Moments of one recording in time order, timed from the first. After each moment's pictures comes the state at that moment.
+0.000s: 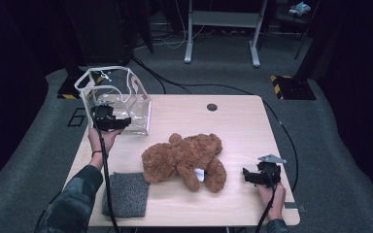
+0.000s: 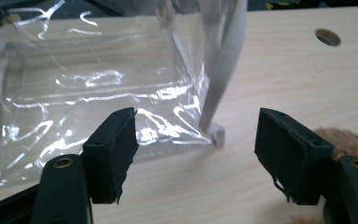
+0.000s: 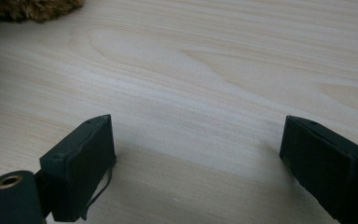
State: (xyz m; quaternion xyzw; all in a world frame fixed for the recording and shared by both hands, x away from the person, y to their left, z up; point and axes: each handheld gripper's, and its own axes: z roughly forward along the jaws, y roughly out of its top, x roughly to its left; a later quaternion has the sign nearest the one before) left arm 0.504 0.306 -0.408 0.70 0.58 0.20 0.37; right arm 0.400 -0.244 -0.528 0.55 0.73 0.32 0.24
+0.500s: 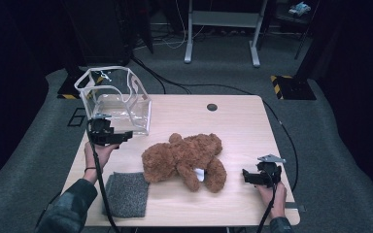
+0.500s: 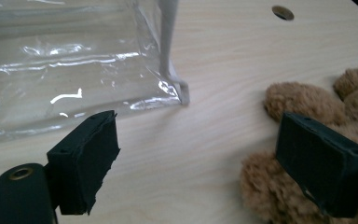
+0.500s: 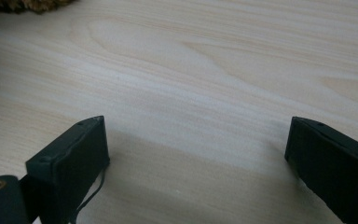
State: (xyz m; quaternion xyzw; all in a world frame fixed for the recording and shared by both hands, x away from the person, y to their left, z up) left arm 0.456 0.304 -0.415 0.71 0.55 0.17 0.40; right arm 0.398 -0.243 -0.527 0.56 0.74 0.31 0.23
